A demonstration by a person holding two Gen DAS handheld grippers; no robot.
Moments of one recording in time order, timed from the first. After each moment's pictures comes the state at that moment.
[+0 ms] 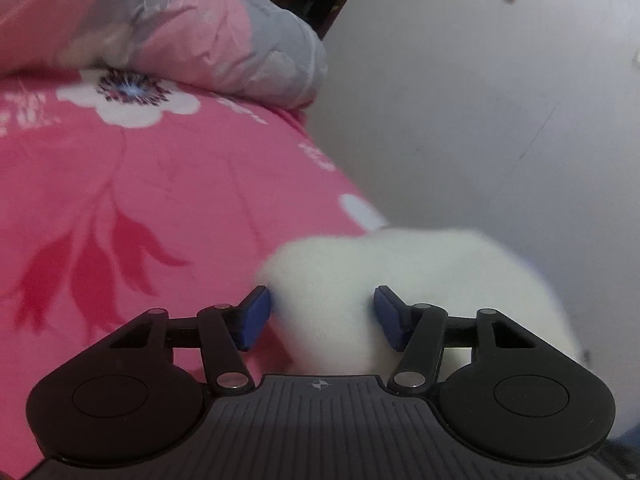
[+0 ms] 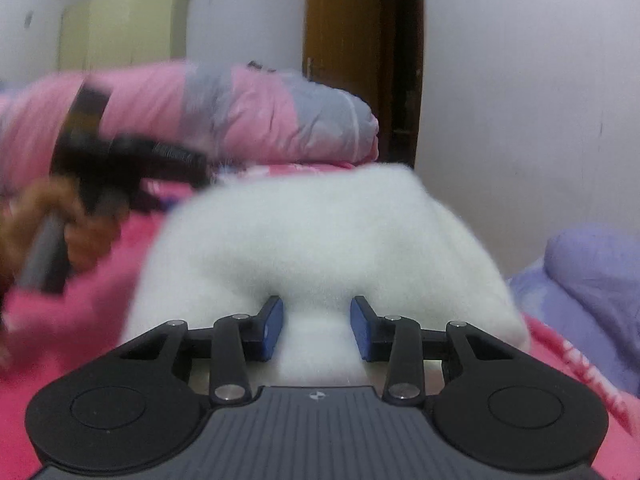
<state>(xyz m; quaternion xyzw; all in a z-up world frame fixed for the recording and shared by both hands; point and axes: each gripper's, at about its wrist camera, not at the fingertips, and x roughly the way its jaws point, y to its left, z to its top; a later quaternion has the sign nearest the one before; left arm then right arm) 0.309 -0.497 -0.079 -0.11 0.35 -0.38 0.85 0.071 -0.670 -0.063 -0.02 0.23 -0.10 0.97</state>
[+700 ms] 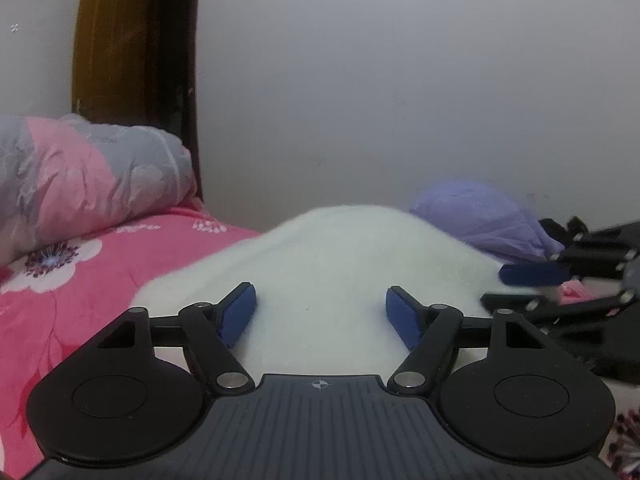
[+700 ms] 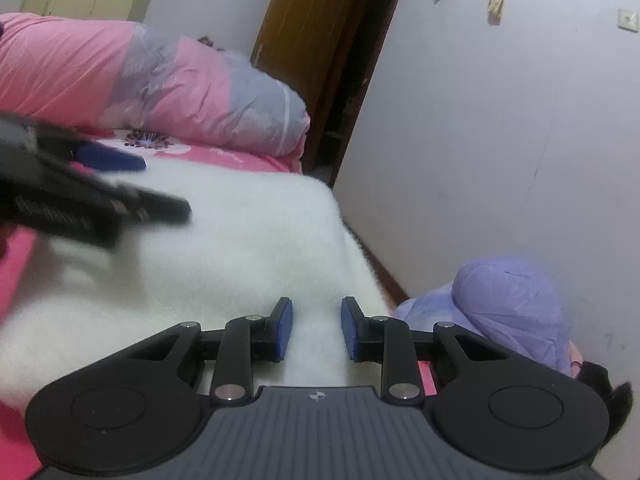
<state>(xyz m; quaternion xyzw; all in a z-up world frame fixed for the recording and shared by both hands) 0.199 -0.573 -0.058 0.10 0.16 -0.47 0.86 0.090 -0.696 -0.040 -0.09 0.24 -0.20 0.95</state>
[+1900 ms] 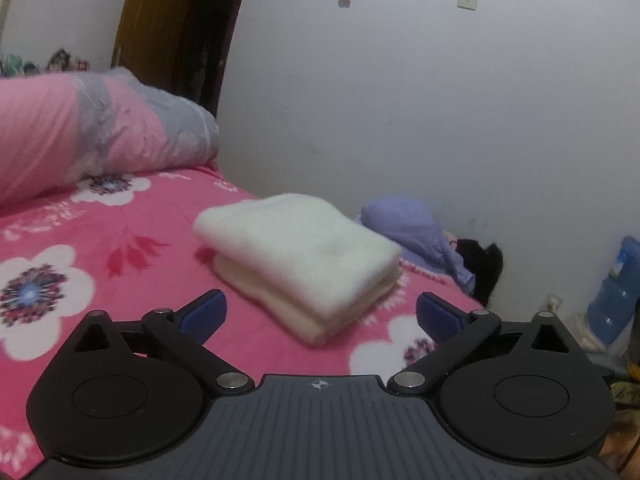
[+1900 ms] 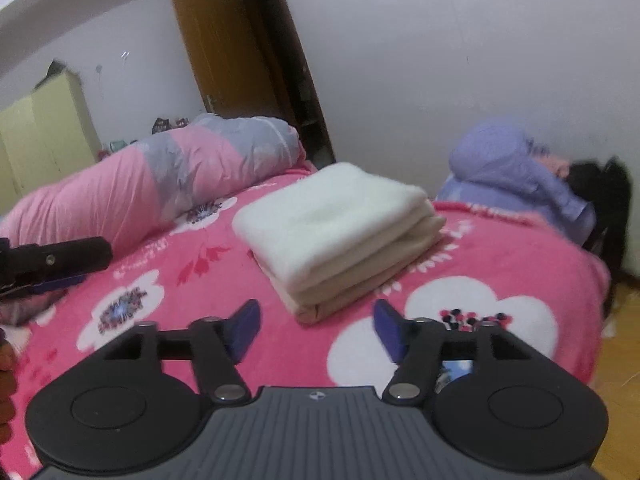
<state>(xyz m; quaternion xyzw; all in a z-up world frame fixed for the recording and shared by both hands) 0.034 -0.345 0.043 0.01 0.23 -0.46 0.85 -0.113 -0.552 0.015 0.17 0.20 -0.23 0.94</state>
